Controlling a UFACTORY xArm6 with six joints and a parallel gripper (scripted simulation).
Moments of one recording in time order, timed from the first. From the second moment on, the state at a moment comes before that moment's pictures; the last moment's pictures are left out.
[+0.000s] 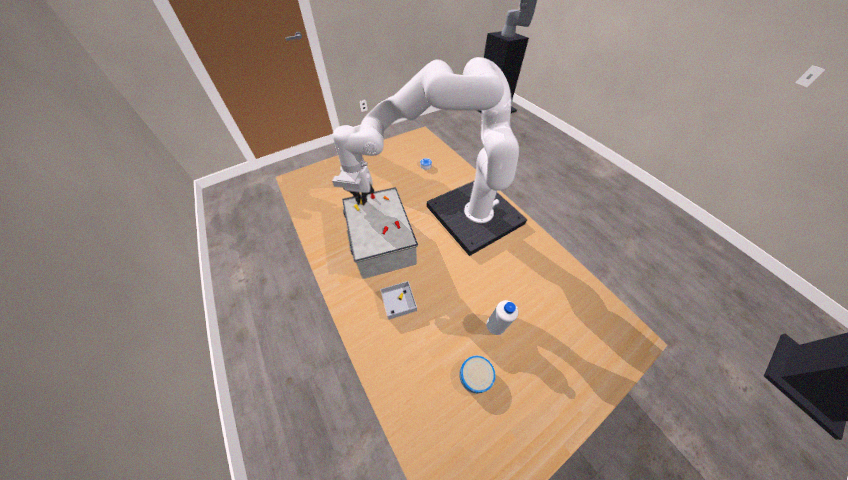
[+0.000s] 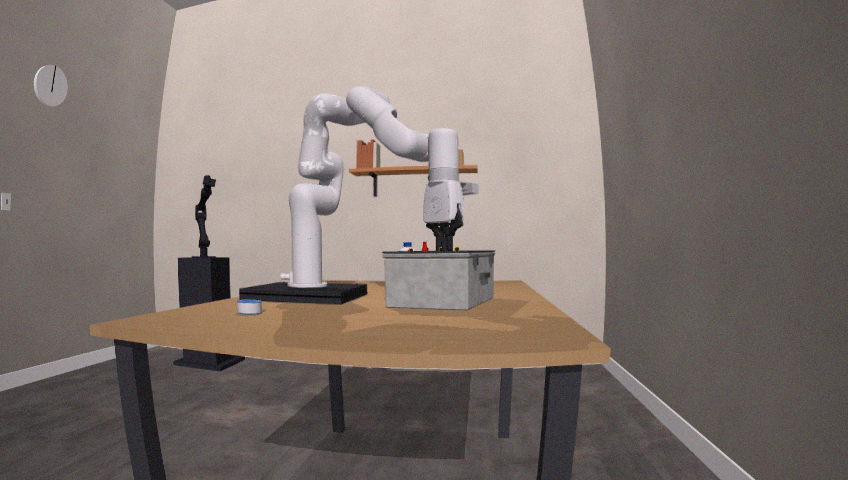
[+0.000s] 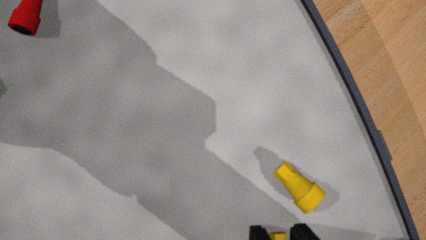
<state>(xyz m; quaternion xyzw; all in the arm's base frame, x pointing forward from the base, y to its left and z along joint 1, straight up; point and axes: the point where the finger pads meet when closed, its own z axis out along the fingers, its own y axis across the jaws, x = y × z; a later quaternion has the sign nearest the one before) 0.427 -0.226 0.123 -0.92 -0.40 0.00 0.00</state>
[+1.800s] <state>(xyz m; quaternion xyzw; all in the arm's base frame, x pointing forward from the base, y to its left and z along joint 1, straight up) 0.427 -0.225 0.192 -0.92 -0.40 0.00 0.00</state>
